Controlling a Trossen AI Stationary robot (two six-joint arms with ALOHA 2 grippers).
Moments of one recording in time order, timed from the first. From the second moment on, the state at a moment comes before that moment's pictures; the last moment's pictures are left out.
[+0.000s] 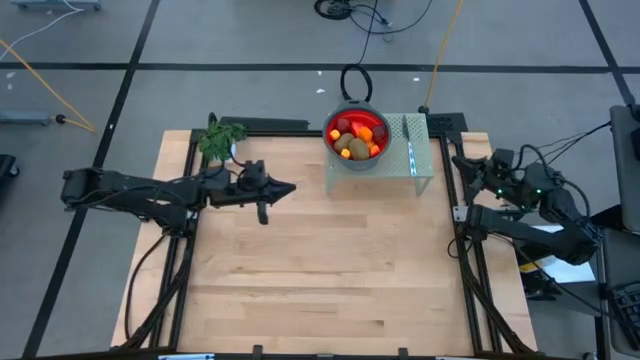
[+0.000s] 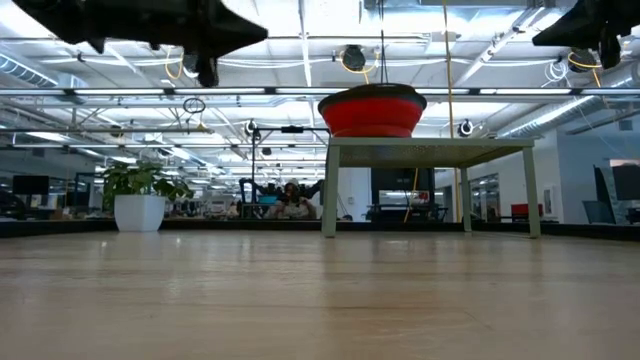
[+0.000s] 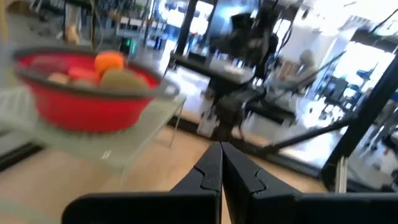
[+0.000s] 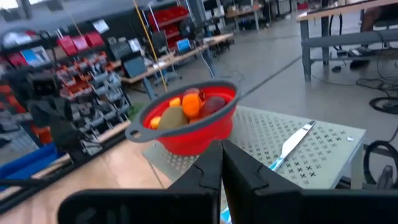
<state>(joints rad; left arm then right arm) 0.07 1.06 0.53 0.54 -0.05 -0.30 -0.34 0.09 0.69 -0.68 0.29 0.34</state>
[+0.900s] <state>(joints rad) 0.07 0.86 0.31 0.56 -0.06 -0.33 -0.34 0.03 0.38 -0.39 0.21 0.36</state>
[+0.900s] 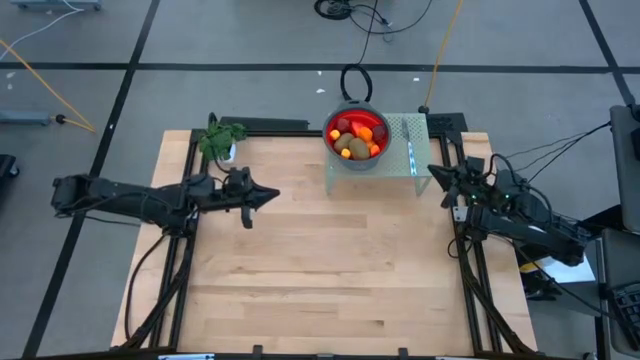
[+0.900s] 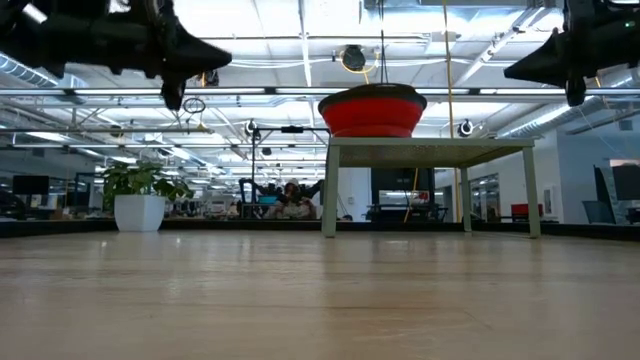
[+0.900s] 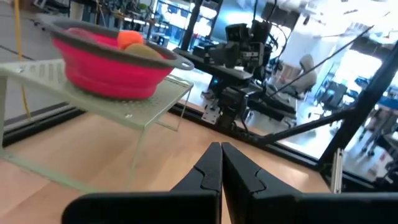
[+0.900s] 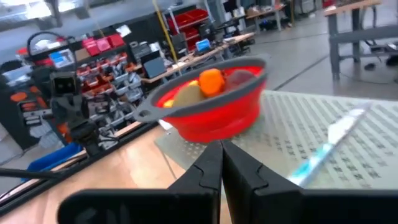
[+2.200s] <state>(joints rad) 0.14 0.61 0.05 0.60 -0.11 -0.34 -0.23 0.22 0.09 0.10 -0.11 0.19</state>
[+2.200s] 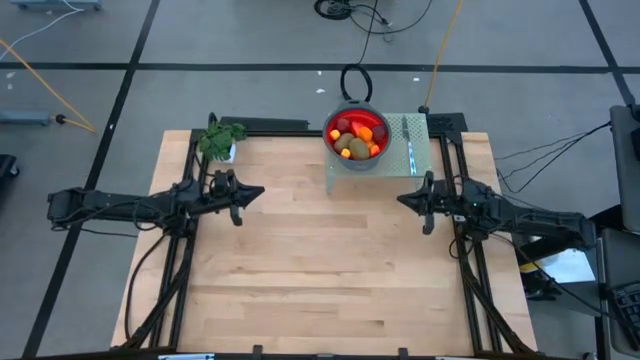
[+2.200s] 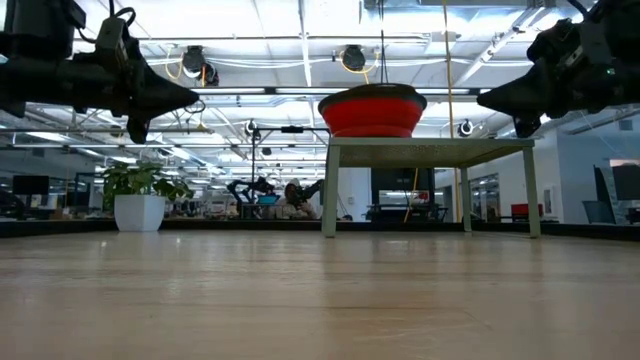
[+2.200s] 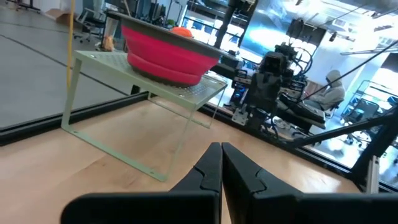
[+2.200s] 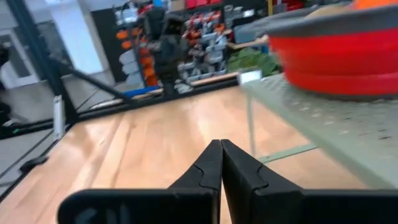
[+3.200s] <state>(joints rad) 0.33 0.44 0.05 0.40 0.13 -0.28 -0.14 0.04 0.20 -0.35 0.00 0.13</state>
